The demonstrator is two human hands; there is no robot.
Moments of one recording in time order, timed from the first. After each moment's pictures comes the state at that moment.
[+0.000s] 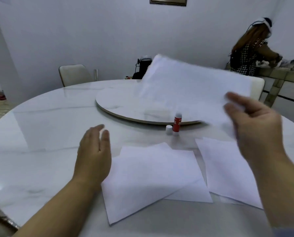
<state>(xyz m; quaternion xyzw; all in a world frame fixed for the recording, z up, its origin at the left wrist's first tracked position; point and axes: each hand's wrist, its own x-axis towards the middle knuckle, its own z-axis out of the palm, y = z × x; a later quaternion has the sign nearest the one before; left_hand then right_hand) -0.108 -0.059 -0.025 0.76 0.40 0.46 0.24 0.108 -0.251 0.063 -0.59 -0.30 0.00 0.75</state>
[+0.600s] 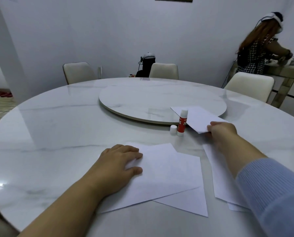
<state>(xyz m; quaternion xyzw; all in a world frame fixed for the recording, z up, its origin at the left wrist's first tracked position) -0.100 -0.064 -0.031 0.95 0.26 0.14 0.14 0.198 -0.160 -0.001 -0.74 -0.07 0.16 0.65</state>
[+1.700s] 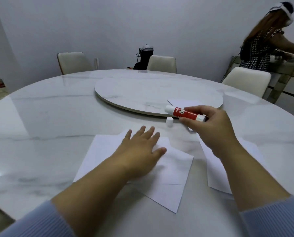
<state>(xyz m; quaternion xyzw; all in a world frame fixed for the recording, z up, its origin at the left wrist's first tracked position) -0.046 -0.098 -0.015 0.96 0.27 0.03 0.11 0.108 -0.202 0.025 -0.71 -0.41 0.05 0.57</state>
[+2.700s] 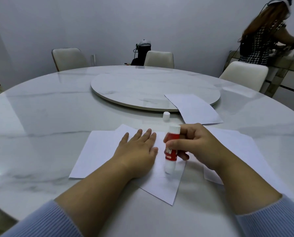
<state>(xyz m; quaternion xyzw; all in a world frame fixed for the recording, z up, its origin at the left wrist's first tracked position) -0.039 -0.101 -0.035 0.95 0.29 0.00 0.10 0.094 -0.218 0.000 -0.61 -0.51 0.31 0.53</state>
